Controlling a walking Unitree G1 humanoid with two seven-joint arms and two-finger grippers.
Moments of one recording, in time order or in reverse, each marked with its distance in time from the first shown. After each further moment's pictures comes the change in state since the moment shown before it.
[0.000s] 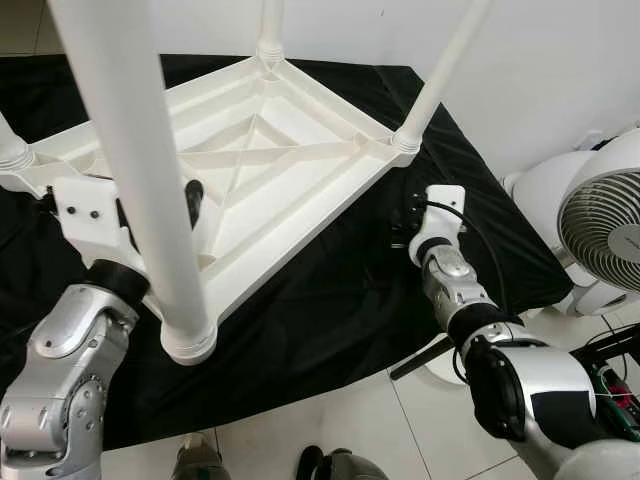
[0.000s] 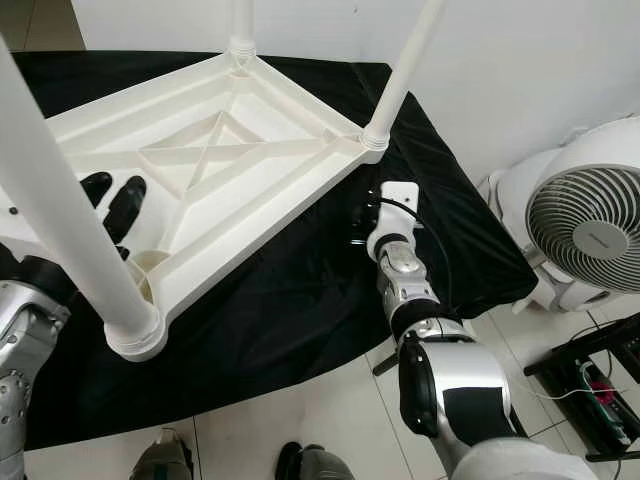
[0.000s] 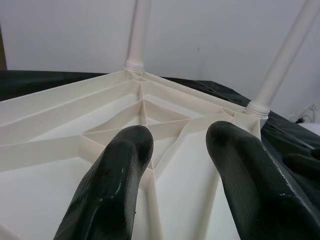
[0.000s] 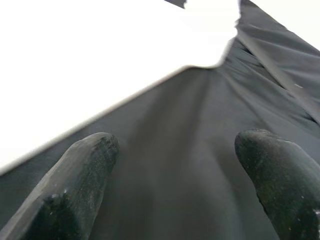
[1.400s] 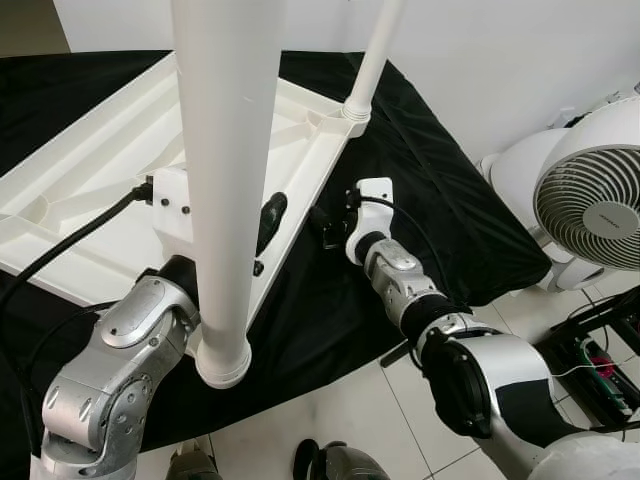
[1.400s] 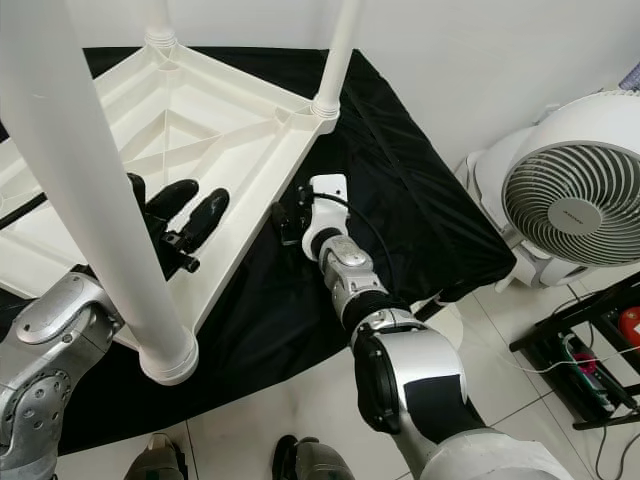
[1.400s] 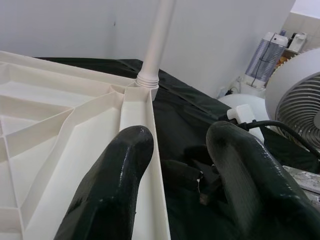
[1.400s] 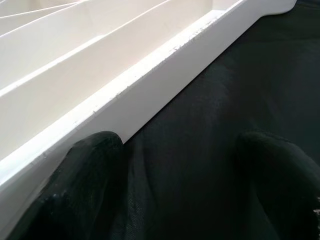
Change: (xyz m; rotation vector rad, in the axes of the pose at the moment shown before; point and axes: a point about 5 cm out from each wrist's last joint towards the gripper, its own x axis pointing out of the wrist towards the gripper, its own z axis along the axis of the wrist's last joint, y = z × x) left arm 0.011 -0.055 0.007 -0.075 0.058 -0.194; right arm -0.002 0.087 -0.001 0.095 0.031 0.344
